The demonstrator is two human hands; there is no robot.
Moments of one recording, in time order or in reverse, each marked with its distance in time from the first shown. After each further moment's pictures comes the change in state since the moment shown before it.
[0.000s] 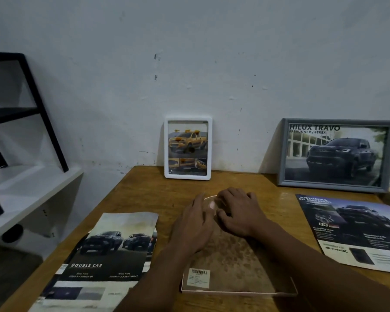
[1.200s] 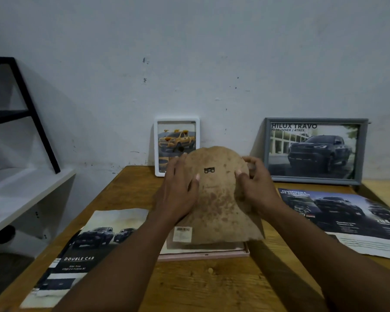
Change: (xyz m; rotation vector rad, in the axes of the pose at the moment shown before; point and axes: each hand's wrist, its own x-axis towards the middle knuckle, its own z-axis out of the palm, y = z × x) left_hand 0.024 0.035 -0.042 0.004 0.309 0.260; right_hand -0.041 0.000 -0.087 1.036 0.362 0.369
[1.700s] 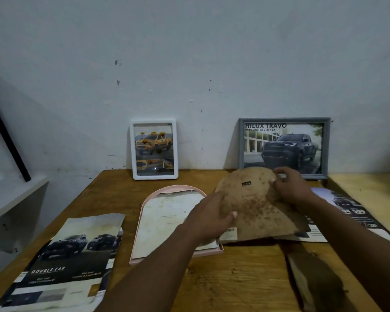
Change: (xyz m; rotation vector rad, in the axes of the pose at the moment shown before) left_hand -0.037 0.072 0.084 -0.025 -0.561 0.005; right_hand 0.023 0.044 -0.139 -0.509 0.152 0.175
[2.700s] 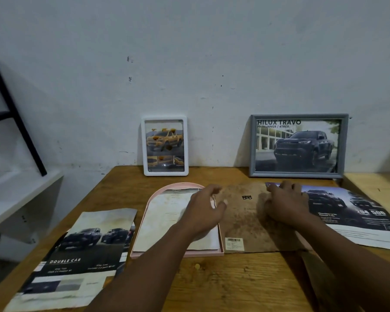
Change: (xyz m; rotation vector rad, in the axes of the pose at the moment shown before) left_hand -0.015 -0.020 -0.023 -0.241 0.186 -0.066; right_hand -0.028 0.001 0.050 -0.748 -0.087 -0.123
